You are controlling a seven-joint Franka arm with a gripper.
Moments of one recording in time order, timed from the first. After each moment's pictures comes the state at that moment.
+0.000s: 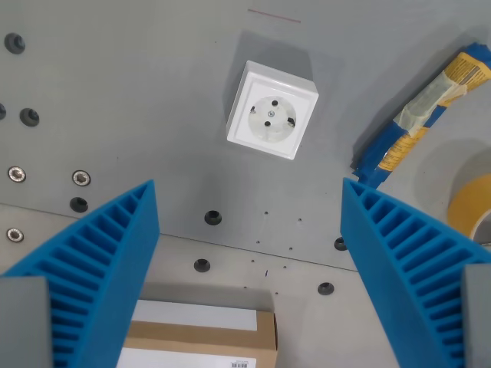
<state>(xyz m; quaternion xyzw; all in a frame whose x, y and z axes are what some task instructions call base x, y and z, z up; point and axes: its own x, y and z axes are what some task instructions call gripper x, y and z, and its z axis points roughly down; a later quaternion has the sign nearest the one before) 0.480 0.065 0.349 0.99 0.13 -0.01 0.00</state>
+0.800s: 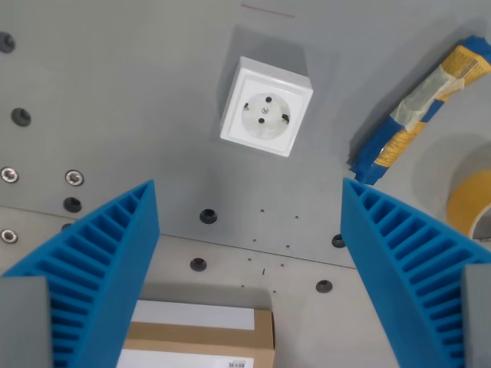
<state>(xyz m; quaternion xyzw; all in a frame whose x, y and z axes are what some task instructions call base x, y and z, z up) 0.480 0.057 0.342 0.99 0.12 -0.01 0.00</state>
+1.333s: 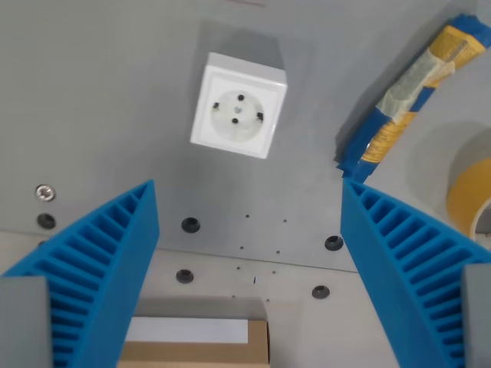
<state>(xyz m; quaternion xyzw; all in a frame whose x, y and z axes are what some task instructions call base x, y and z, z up) 0.478 0.031 0.311 1.00 0.09 -0.02 0.00</state>
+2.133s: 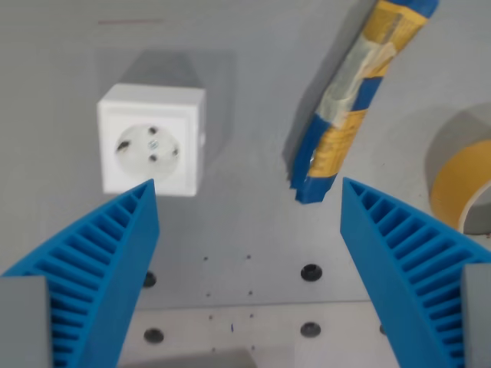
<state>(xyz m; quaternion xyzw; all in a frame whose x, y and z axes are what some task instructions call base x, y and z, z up) 0.476 -0.028 0.254 1.00 -0.01 0.00 0.00</state>
